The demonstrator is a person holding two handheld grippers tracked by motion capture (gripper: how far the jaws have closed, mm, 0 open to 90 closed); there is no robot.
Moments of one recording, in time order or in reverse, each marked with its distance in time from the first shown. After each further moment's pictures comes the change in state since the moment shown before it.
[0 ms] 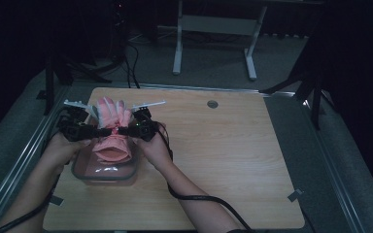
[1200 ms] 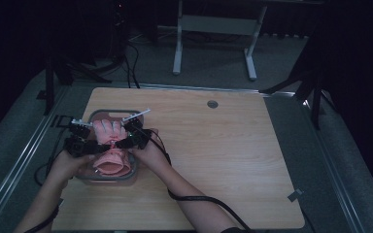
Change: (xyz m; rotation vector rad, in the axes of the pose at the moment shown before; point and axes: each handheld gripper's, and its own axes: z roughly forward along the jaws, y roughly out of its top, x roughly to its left) left arm 0.016 -0.045 0.036 0.047 0.159 -0.077; right arm -0.008 -0.020 0.043 0.168 -0.119 -0.122
